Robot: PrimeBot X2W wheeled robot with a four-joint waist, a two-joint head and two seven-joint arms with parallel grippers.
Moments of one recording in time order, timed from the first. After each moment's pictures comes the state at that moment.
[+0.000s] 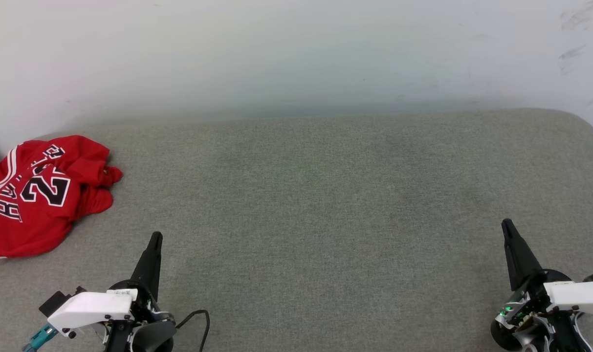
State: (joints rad) left arm -0.11 0.05 0.11 0.25 -1.61 -0.13 0.11; right arm -0.10 -0.05 -0.11 0.24 1.62 0.13 0.11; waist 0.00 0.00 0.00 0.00
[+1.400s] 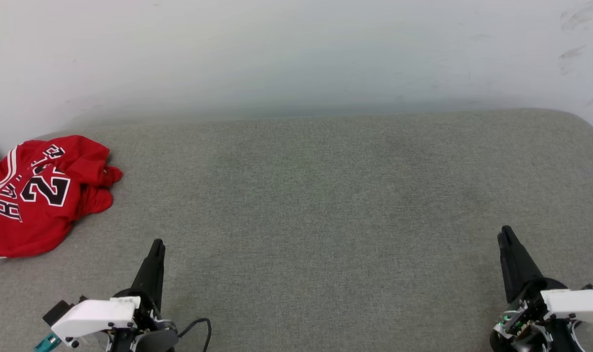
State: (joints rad) left arm -0.10 0.05 0.11 0.26 -1.61 -0.13 0.11; right arm -0.09 -0.05 -0.11 0.26 1.62 0.13 0.11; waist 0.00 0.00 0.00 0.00
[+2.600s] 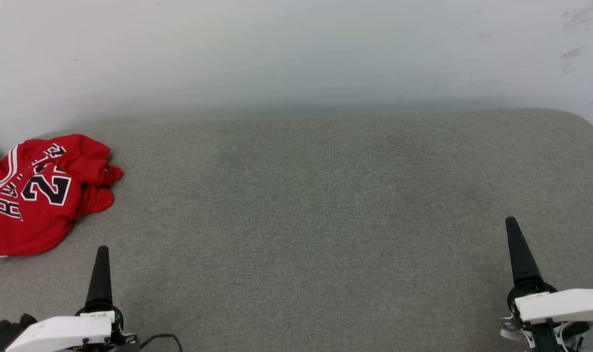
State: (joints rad) left arm -0.02 0.05 0.23 0.20 -1.29 -0.12 -0.03; right arm -0.04 -0.05 -0.09 0.16 1.11 0.13 -0.02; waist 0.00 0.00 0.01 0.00
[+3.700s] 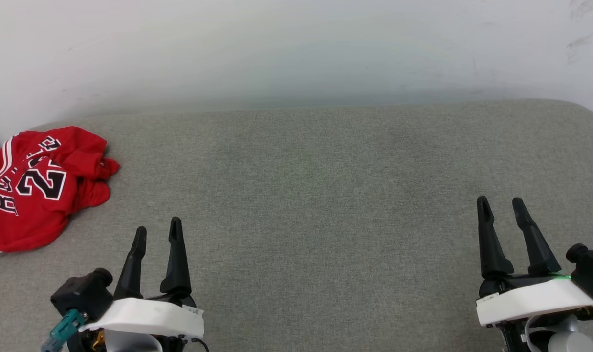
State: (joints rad) left arm 0.04 0.06 -0.04 -0.10 -0.53 0.03 -0.13; right arm -0.03 -0.05 0.00 -0.01 0.39 0.13 -0.13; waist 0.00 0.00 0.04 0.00
